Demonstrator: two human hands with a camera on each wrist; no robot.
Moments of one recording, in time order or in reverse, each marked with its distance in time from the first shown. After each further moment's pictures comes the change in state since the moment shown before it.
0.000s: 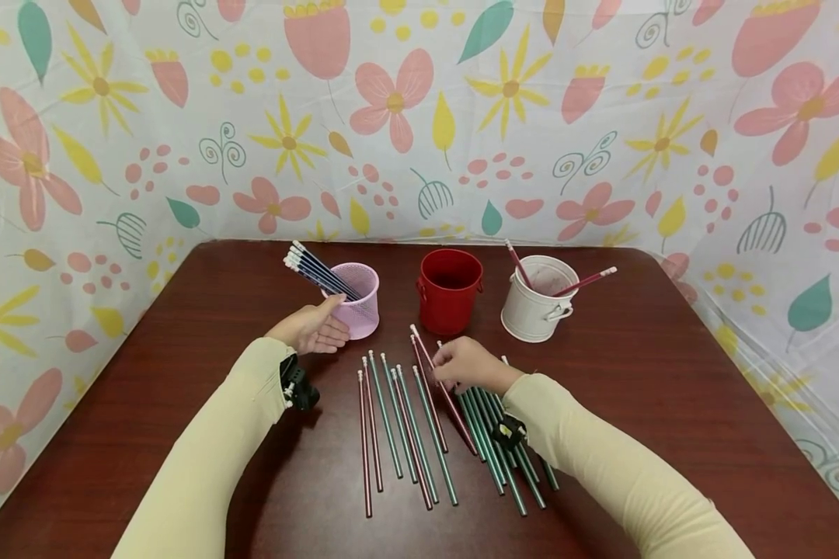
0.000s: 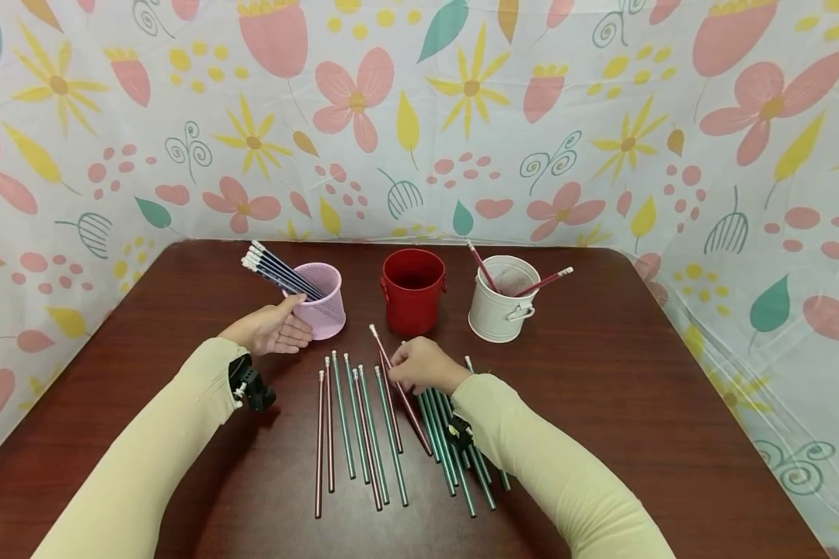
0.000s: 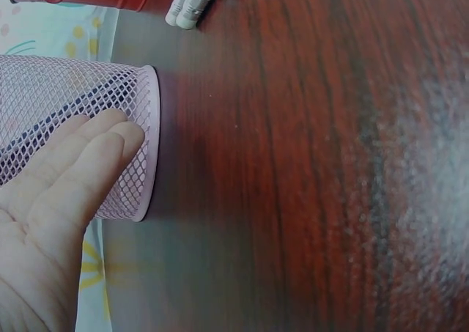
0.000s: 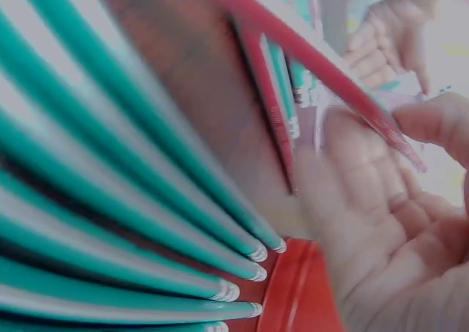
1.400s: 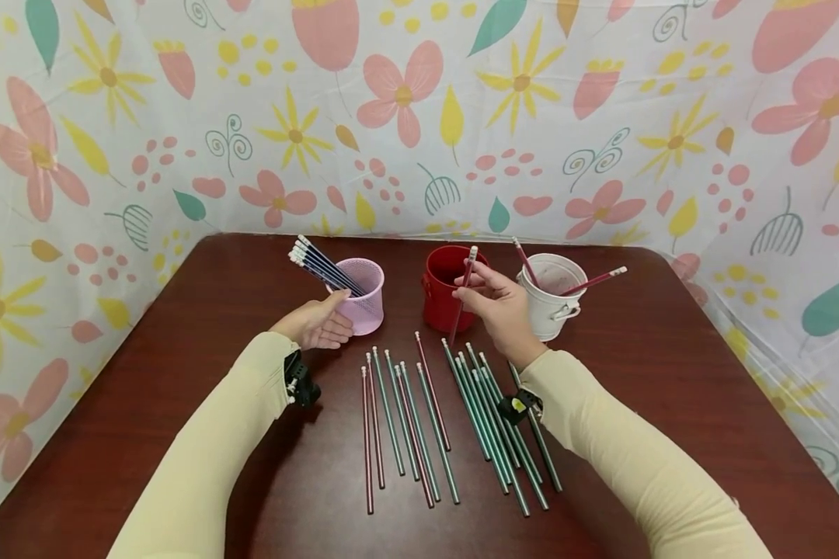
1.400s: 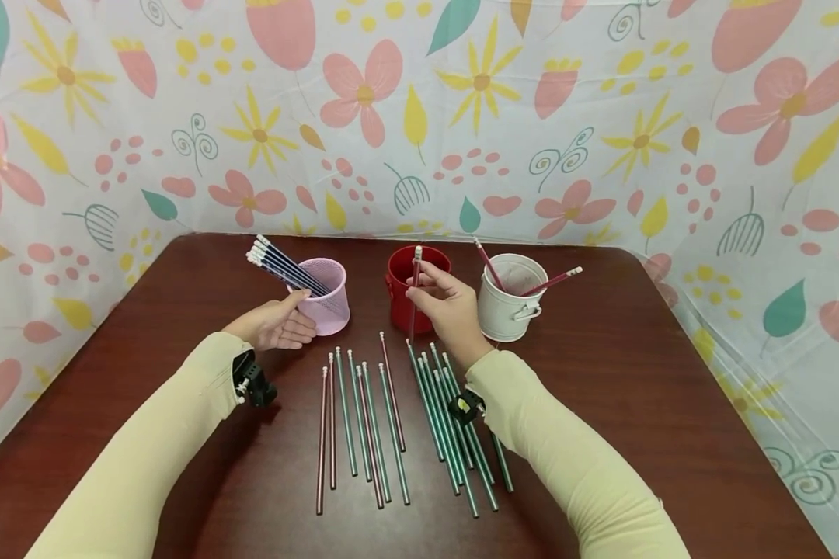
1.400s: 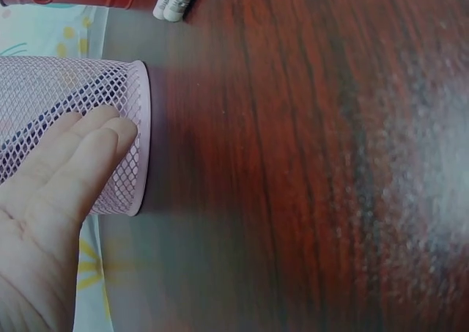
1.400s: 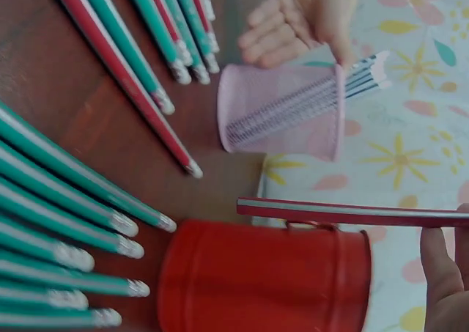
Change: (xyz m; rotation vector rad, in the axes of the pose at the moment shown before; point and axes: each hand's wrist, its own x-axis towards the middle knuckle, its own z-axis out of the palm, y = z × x) left_hand -0.001 0.000 -0.001 0.001 0.009 -0.006; right_hand -0.004 -0.032 -0.031 0.656 0.581 -0.598
